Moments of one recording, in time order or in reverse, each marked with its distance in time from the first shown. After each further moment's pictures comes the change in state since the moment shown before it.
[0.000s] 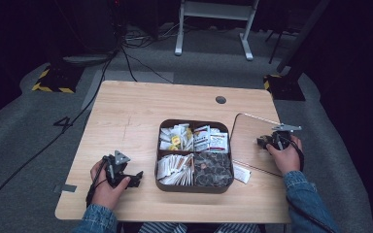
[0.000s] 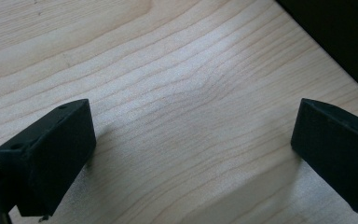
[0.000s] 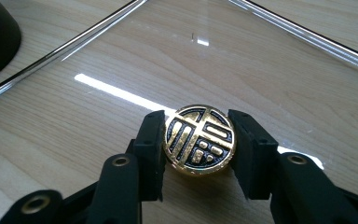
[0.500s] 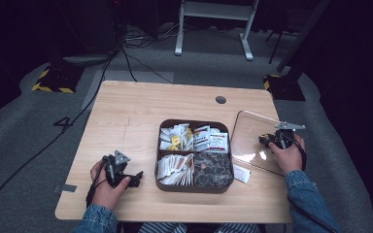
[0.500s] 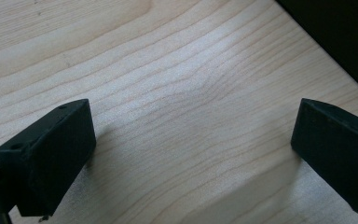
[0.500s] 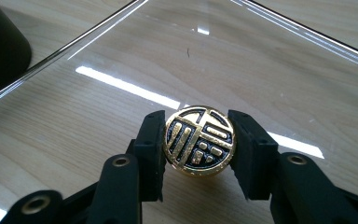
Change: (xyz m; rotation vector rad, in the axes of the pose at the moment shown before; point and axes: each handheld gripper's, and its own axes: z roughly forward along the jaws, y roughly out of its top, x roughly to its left) left arm 0.000 0.000 0.000 0.000 0.000 0.000; right arm -0.004 0.007 -0.012 -0.029 0.003 0.010
